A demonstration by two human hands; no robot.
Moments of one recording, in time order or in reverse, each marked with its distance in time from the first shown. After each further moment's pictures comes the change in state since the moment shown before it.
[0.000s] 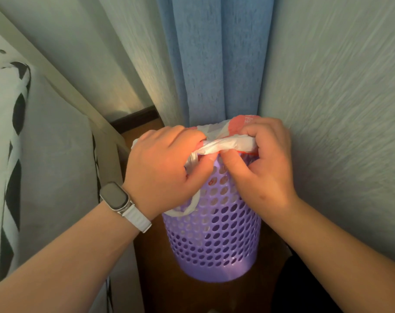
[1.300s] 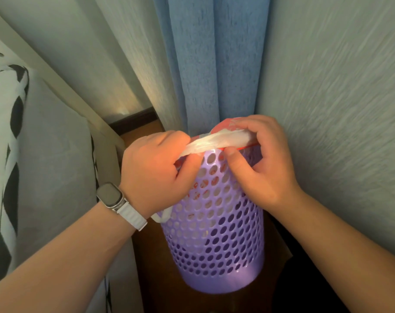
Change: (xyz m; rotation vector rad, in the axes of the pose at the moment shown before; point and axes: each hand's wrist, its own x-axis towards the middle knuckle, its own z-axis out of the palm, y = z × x) left_hand -0.002 -0.005 -0.002 -0.040 0.031 -0.066; right_hand 0.007 0.011 -0.007 0.105 -0.085 -0.073
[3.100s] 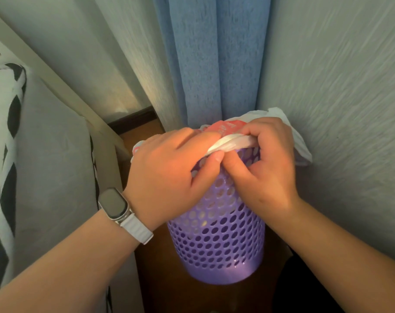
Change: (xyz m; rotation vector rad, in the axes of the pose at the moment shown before) left_hand 0.004 0.021 -0.007 -0.059 -0.058 0.073; right_hand -0.006 -0.012 0.006 -0.077 0.113 0.026
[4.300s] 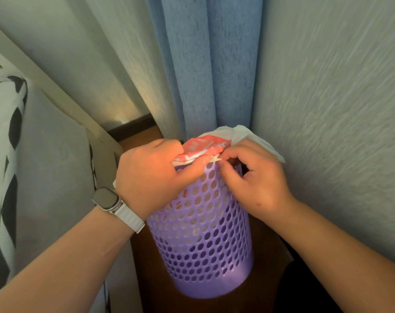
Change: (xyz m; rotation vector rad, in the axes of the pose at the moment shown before) left_hand -0.001 -0.029 0.013 0.223 -0.067 -0.159; right_hand -0.005 0.016 0.002 0.029 -0.200 0.046
